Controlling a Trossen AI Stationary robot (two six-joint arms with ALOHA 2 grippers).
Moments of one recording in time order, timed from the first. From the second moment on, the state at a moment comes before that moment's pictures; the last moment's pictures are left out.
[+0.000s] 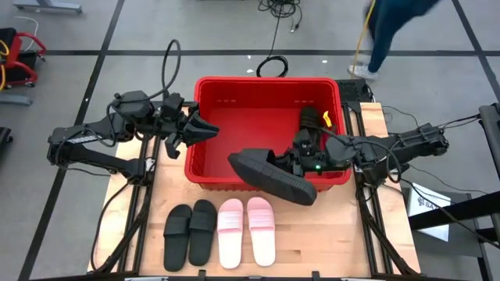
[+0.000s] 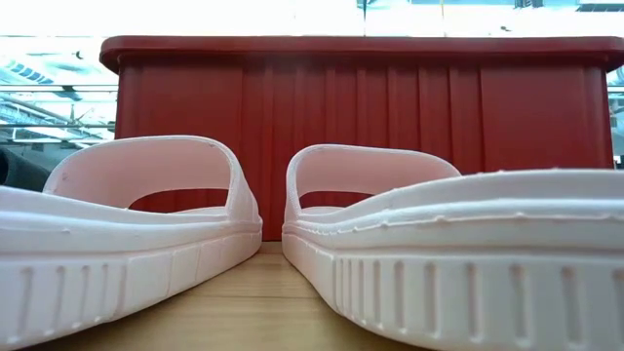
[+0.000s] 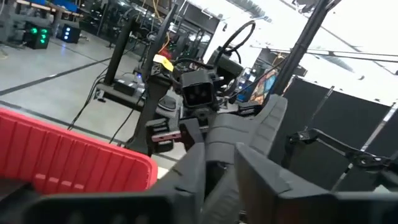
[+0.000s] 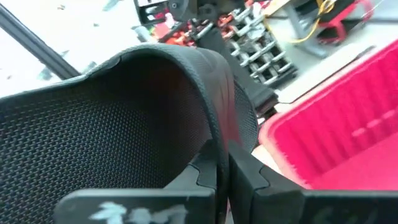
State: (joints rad) left arm 0.11 1.04 1.25 -0.10 0.29 -0.47; right arm 0.26 1.30 1.39 -0.13 0.25 0.73
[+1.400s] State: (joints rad) left arm 0.00 1.15 1.24 -0.09 0.52 -0.58; right arm 0.08 1.27 1.37 -0.09 -0.24 1.04
